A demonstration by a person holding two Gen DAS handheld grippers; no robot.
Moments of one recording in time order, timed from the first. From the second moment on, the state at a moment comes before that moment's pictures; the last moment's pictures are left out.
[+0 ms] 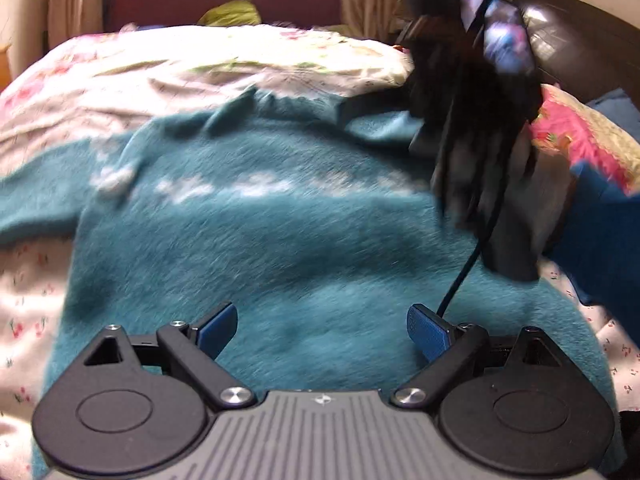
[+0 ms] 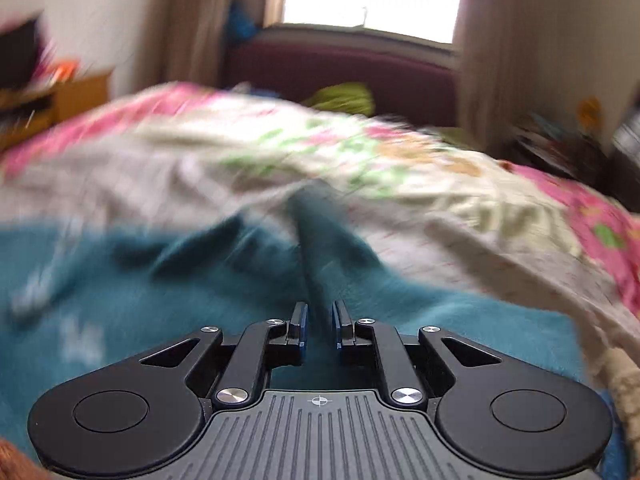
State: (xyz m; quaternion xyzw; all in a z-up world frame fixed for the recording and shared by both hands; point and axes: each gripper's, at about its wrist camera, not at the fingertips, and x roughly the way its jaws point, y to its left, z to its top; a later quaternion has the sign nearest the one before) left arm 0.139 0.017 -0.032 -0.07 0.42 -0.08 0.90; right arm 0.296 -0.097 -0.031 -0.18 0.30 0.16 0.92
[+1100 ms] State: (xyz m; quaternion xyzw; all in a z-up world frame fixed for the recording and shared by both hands) left arm 0.144 0.046 -0.040 -0.13 0.42 -0.09 0.90; right arm 0.307 -0.063 -0.001 -0.16 0.26 0.23 0.92
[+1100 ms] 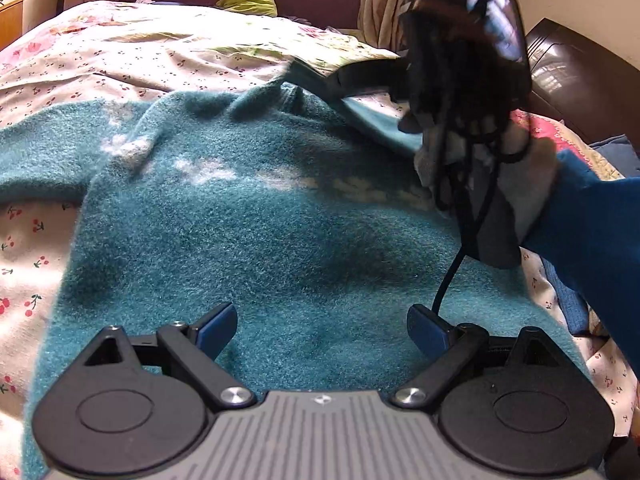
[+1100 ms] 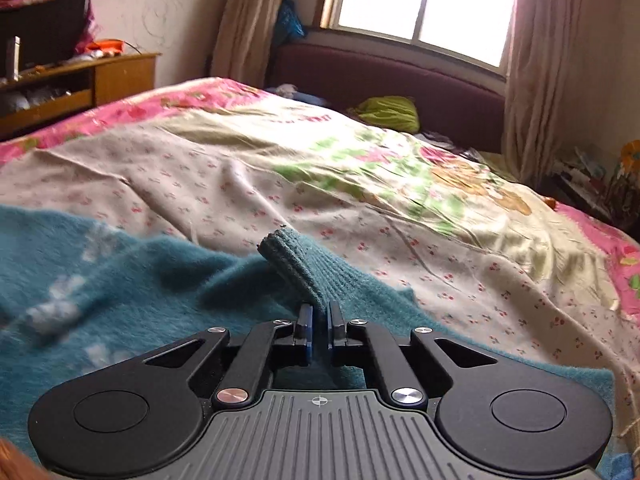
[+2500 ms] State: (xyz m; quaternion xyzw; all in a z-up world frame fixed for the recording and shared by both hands) left arm 0.149 0.020 -0.055 -0.08 0.42 -0.07 0.90; right arm 0.320 -0.210 -0.056 -0.07 0.32 0.02 0.94
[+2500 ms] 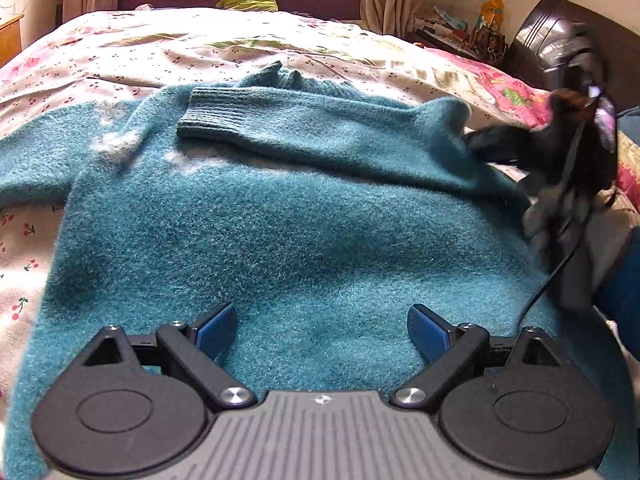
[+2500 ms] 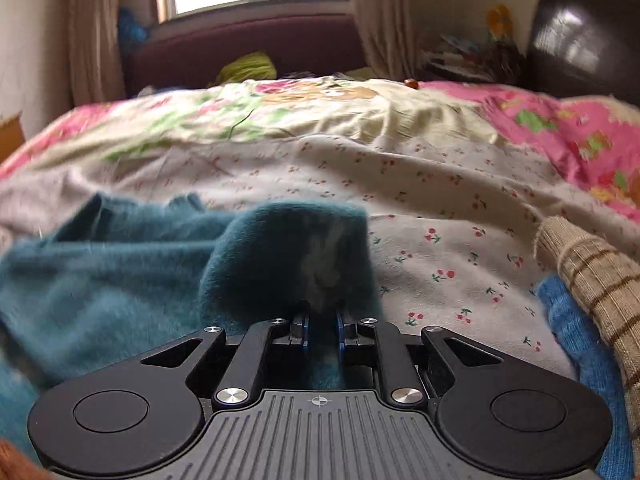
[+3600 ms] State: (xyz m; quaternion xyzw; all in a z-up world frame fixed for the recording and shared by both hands) left arm 0.145 0.047 -0.042 -0.14 0.41 -0.08 0.90; right arm 0.301 0.010 -0.042 -0.23 0.33 0.34 0.85
